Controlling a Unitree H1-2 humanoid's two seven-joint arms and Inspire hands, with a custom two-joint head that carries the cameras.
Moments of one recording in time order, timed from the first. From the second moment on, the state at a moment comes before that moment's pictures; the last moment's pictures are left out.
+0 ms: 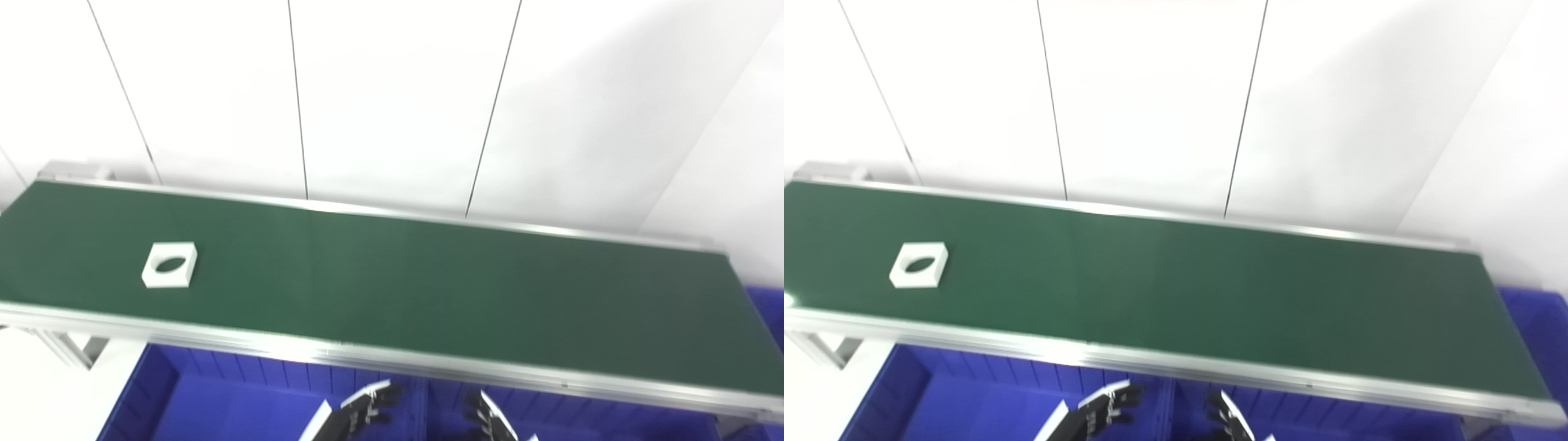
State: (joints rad) left arm 0.16 0.07 -0.37 0.27 0.08 -0.43 -0.07; right arm 0.17 -0.25 0.49 0.28 -0.17 -0.42 -0.30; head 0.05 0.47
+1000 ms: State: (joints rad) left arm 0.15 0.05 -0.43 0.26 0.11 -0.43 -0.01; right arm 0.17 -0.28 0.46 0.24 -0.14 -0.42 -0.28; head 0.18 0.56
